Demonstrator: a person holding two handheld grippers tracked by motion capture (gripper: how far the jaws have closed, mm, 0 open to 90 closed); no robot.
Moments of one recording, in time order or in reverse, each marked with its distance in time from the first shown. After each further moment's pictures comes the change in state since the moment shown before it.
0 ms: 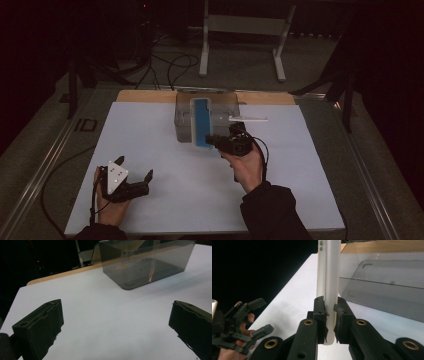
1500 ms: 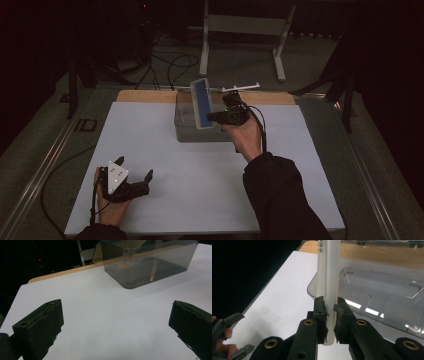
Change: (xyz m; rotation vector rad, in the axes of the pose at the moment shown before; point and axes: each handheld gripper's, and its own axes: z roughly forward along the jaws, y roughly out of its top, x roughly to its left) left arm -0.001 -0.001 0.000 -0.003 0.001 -0.010; right arm -0.013 0.072 0.022 0.127 -0.124 -0.032
